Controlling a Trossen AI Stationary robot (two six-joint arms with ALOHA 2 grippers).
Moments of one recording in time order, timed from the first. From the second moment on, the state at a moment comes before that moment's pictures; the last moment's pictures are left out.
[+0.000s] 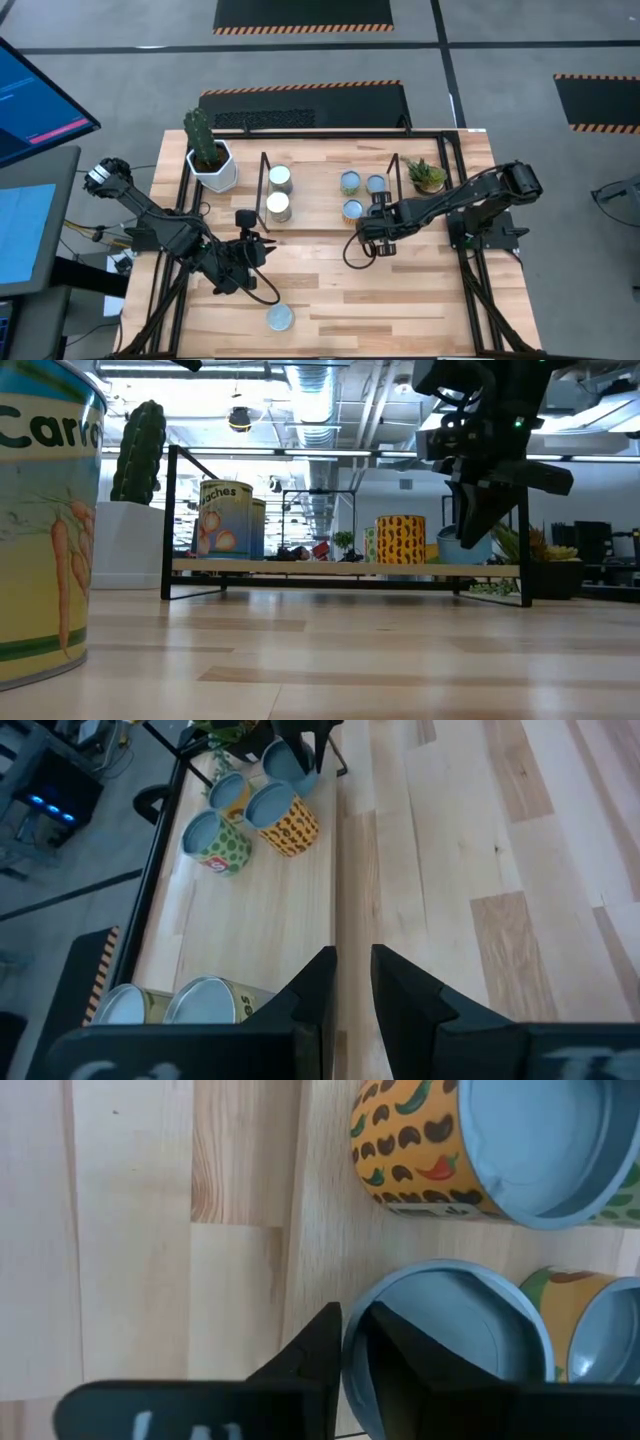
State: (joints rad) left arm -0.63 1.32 1.13 -0.79 -0.74 -0.23; right arm 0.18 1.59 1.02 -0.81 0.36 0.06
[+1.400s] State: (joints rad) left arm -0.63 1.32 1.14 -0.79 -0.74 -0.23; right arm 0.18 1.59 1.02 -0.81 0.40 0.10
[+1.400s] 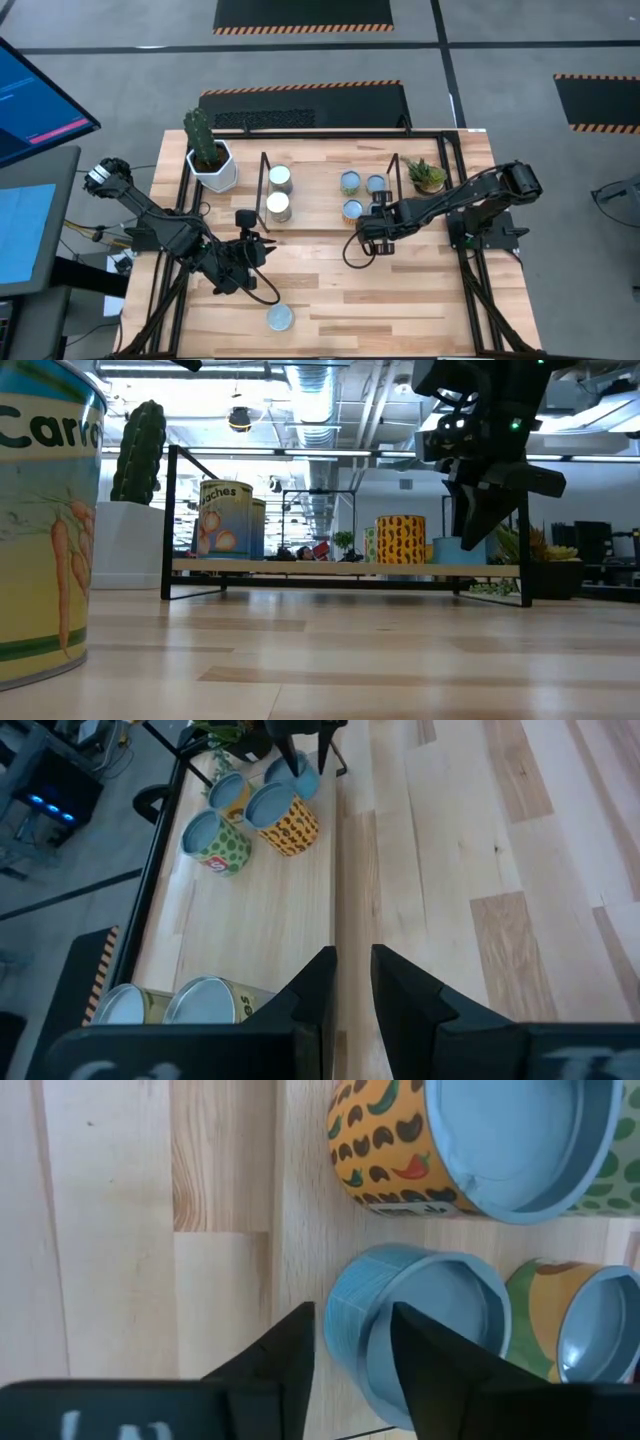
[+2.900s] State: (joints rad) left arm -0.63 1.35 1.14 -0.62 -0.31 -0.39; right arm 0.63 1.66 1.29 -0.89 0.25 0.81
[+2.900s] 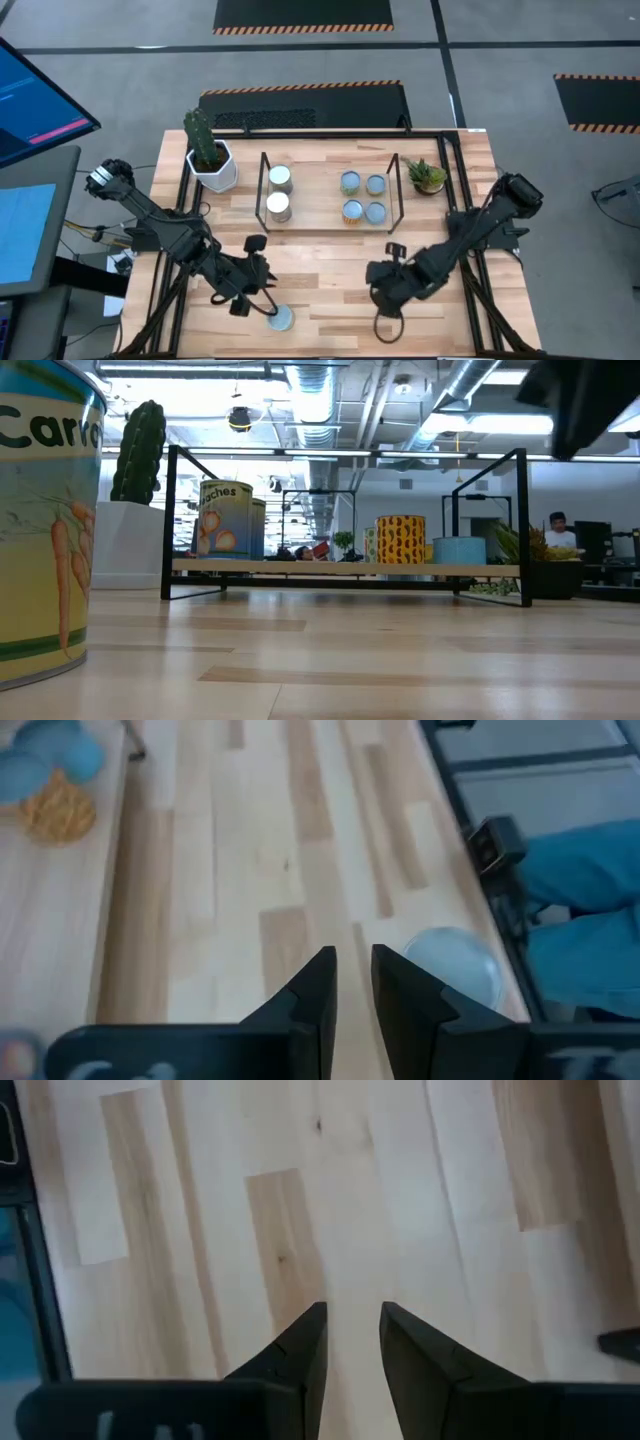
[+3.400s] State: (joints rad) left arm -0.63 1.58 1.14 -0.62 -0.15 -0.54; right arm 0.75 1.66 1.29 -0.88 0.32 0.95
